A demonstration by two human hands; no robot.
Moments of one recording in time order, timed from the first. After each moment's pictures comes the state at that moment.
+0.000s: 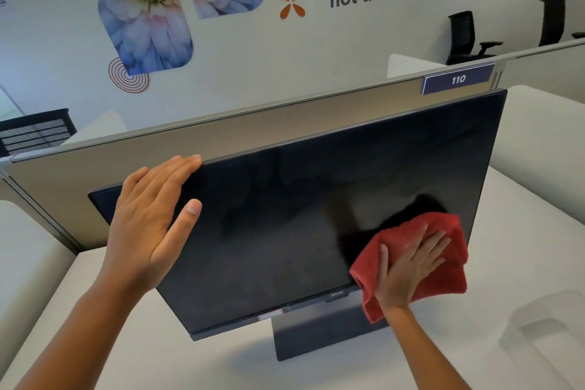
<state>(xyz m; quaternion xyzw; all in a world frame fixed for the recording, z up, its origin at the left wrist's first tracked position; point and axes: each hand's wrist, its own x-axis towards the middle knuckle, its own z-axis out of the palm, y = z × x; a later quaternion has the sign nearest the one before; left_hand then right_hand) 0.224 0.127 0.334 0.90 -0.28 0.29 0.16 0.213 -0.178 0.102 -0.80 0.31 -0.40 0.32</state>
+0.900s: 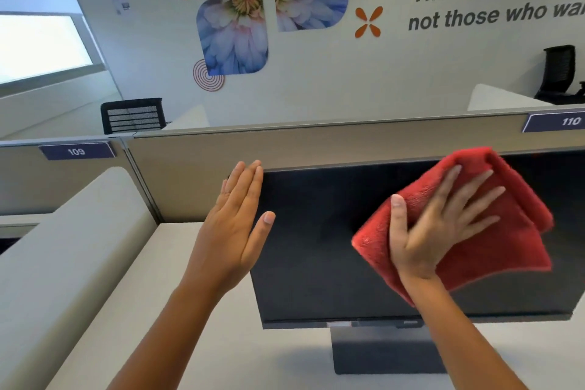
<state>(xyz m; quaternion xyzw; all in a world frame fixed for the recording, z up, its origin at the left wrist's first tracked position) 0.215 0.184 0.313 0.92 -0.21 0.28 0.18 0.256 -0.072 0.252 -0.78 0.13 -0.56 0.25</state>
